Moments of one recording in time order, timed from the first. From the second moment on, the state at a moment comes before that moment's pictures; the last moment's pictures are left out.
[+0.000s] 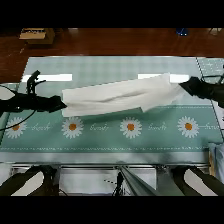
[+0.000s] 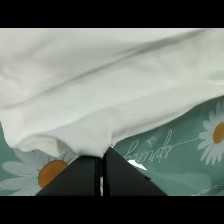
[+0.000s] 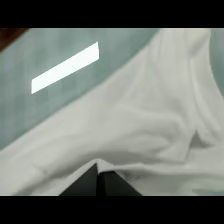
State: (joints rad) left arm 0.12 -1.09 0.80 0.91 -1.07 -1.29; right arm -0.32 -1.07 0.83 -0.60 0.76 1.11
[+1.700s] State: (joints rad) left arm 0.16 -1.45 0.99 0.81 -1.00 -1.29; right arm -0.35 -1.69 1.22 -0.88 0.80 1.26
